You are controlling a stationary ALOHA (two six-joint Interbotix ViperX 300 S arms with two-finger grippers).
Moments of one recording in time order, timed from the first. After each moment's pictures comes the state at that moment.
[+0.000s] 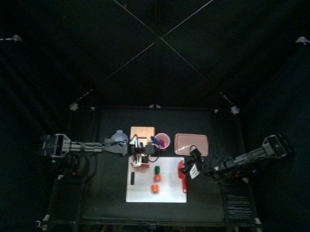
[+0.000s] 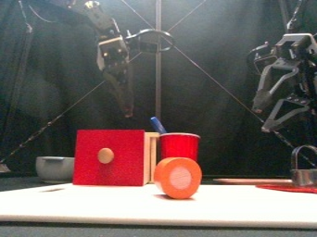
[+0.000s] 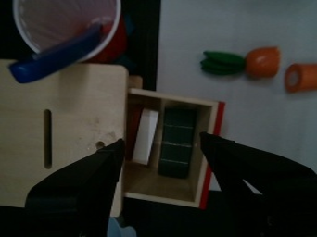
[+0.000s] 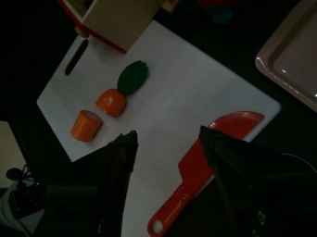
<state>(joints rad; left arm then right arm) 0.08 -0.20 0.45 0.08 0.69 -0.12 0.31 -0.53 1.10 -1.20 0.44 2.22</state>
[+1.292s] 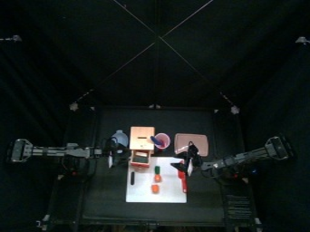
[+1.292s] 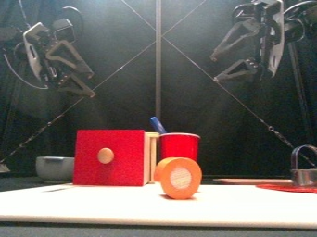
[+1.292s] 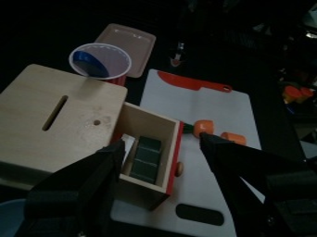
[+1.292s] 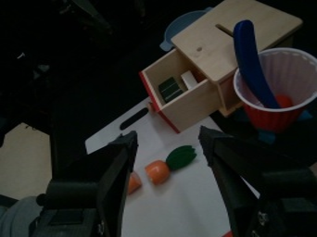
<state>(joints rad) 0.13 -0.67 1.13 0.04 -0.10 -0.22 0.20 -0.49 0.93 -1.52 0.37 2.23</state>
